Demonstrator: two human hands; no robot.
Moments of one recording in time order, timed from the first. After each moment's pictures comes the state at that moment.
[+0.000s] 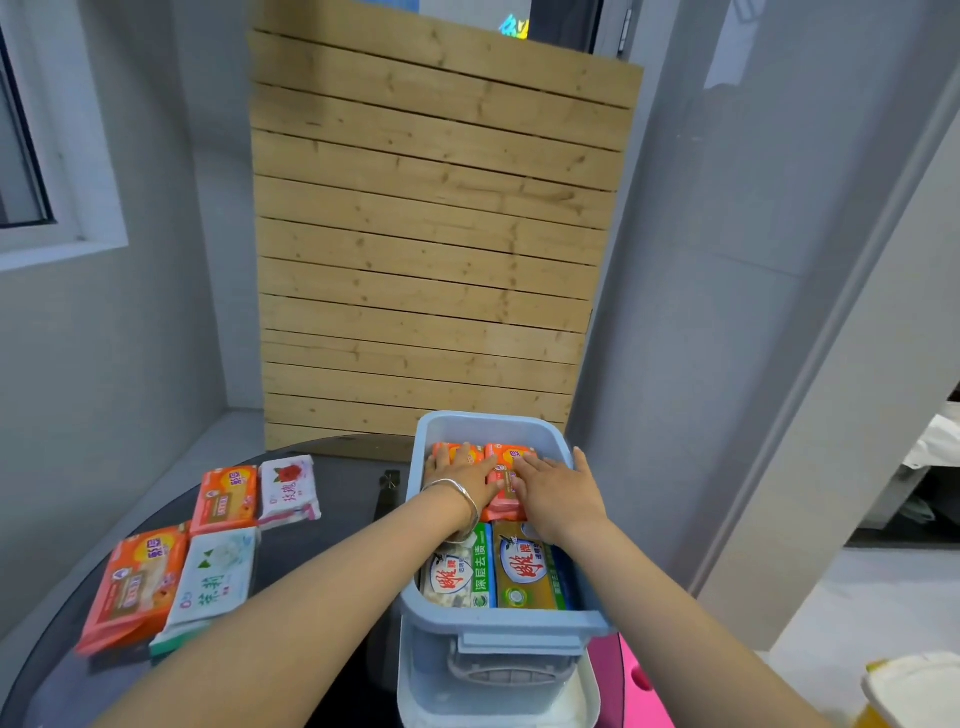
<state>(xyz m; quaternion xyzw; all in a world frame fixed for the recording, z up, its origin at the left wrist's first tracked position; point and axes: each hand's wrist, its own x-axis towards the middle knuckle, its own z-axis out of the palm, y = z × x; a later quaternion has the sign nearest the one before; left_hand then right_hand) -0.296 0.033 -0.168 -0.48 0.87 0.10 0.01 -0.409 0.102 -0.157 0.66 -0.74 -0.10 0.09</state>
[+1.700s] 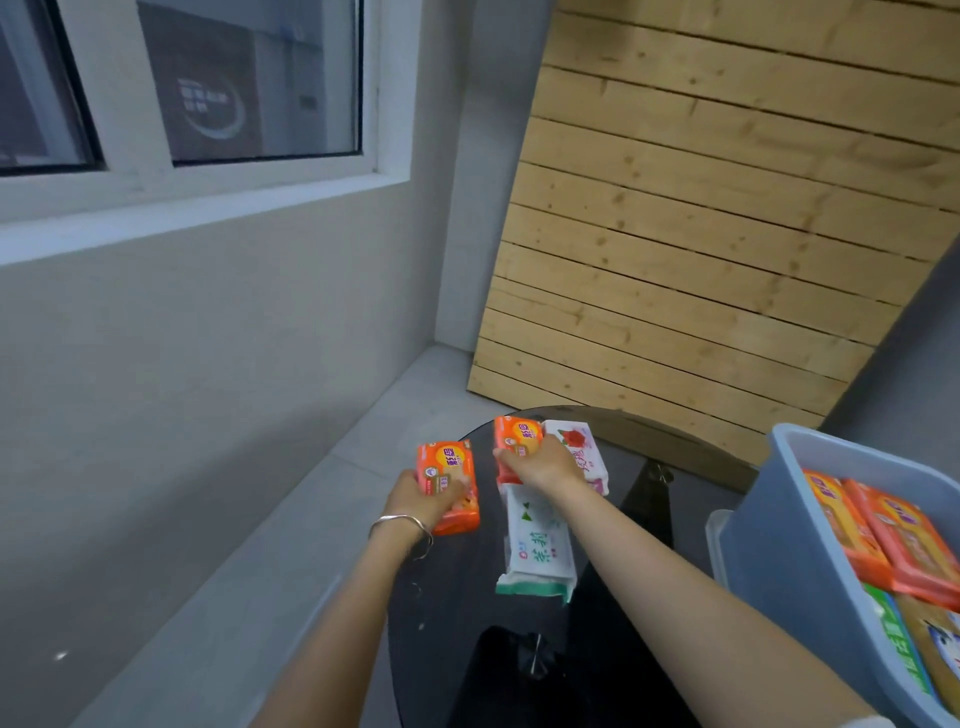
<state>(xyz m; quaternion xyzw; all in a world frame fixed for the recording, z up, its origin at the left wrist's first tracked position) 0.054 -0.034 -0.295 -0.66 0.42 0.48 -0.39 -0.095 -0.060 -0.237 0.55 -0.77 0.16 -0.29</state>
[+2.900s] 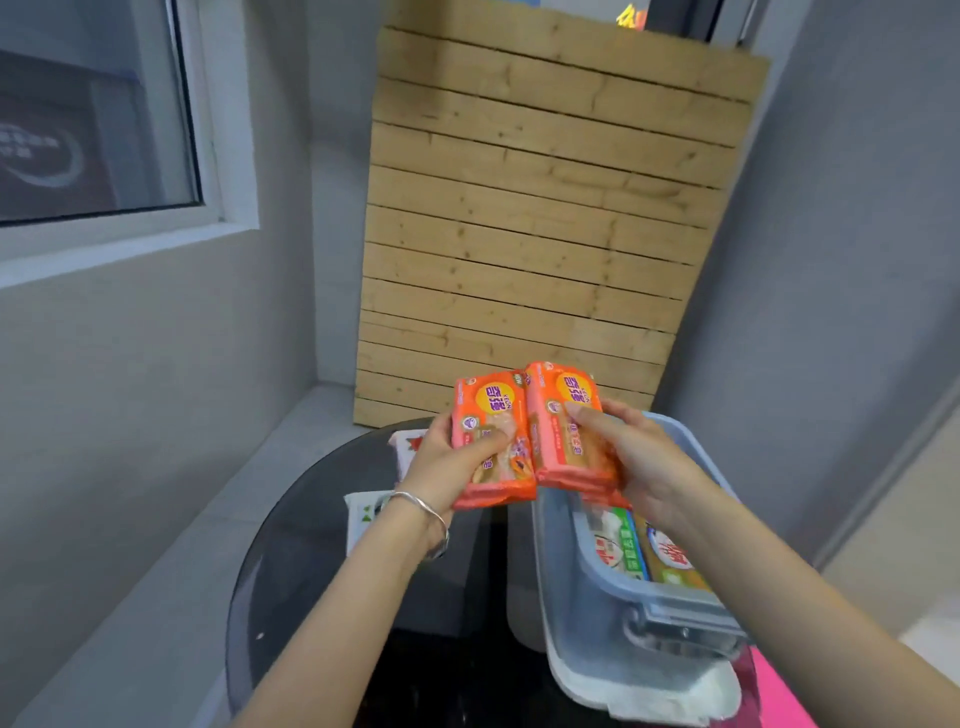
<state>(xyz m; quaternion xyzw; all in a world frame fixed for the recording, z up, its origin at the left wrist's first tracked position) -0.110 0.071 -0.137 -0.37 0.46 0.66 -0.47 -0.280 0.114 -0.095 0.35 -0.58 0.56 -0.47</state>
